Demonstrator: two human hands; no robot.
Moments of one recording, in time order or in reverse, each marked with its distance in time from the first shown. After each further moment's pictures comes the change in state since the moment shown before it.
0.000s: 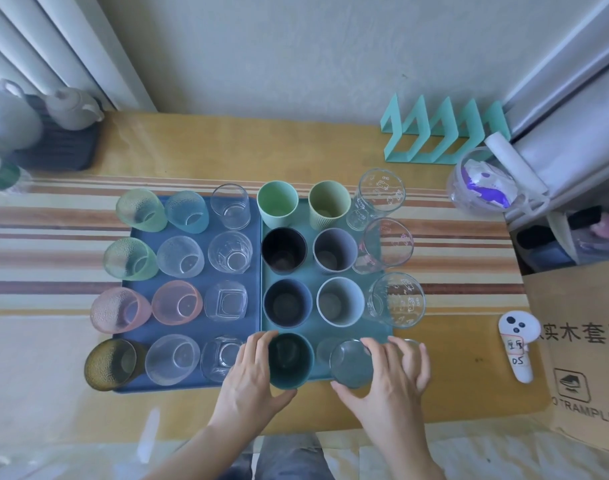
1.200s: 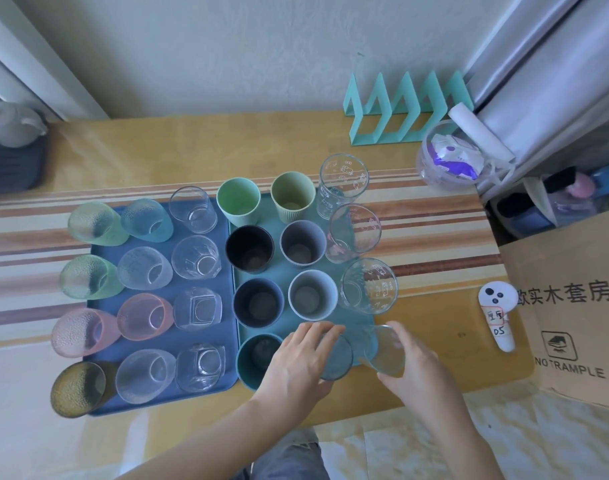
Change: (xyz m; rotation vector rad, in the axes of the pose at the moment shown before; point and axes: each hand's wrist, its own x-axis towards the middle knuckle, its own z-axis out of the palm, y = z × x) left_hand 0.041 0.079 0.015 0.162 -0.150 0.448; right_hand 0.013 0.065 -0.038 0.218 -0.392 0.285
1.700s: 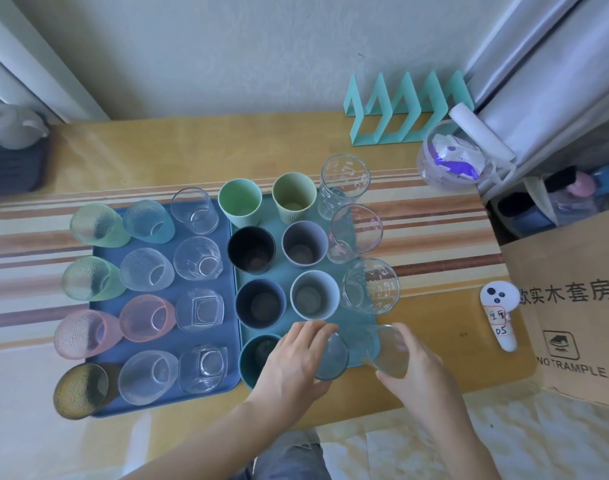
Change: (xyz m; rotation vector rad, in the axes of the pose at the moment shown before) left_hand -0.003 -0.006 -0.003 -0.033 0.015 -0.051; right_hand -0.002 0.001 0.007 0.041 -0.001 0.083
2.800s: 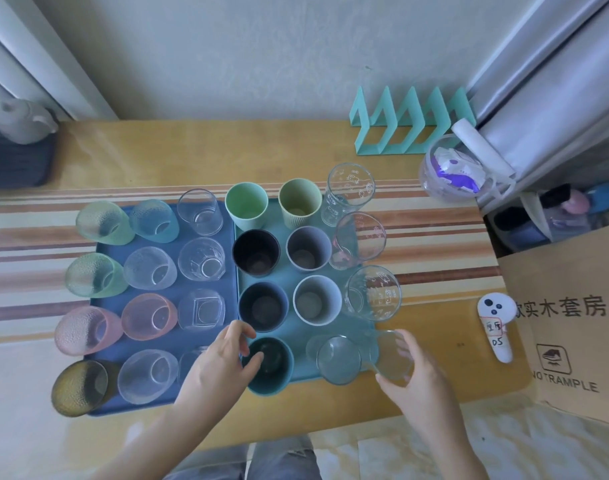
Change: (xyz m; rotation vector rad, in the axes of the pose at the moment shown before) left_hand -0.039 -0.060 -0.037 -0.253 0.015 -0.547; right_hand -0.003 0.012 0.015 0.178 0.144 -0.028
